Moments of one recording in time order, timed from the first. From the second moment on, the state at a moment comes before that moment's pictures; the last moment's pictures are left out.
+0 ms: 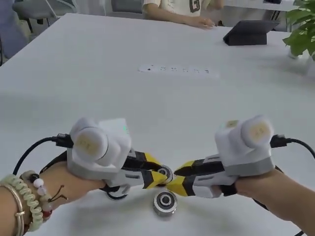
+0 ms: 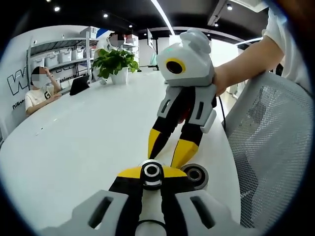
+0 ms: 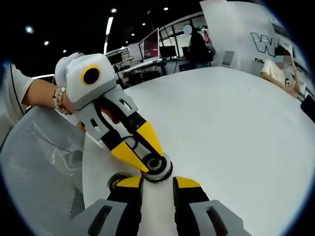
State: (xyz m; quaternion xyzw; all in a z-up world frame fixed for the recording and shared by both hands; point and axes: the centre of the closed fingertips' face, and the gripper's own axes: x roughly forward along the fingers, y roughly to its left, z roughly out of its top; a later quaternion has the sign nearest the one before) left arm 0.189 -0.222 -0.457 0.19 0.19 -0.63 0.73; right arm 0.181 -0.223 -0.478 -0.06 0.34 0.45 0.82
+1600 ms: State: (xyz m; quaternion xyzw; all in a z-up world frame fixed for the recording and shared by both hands) left arm 0.194 -0.220 -0.458 0.18 0.18 -0.62 0.74; right arm 0.191 -0.234 -0.477 -0.12 0.35 0.42 0.83
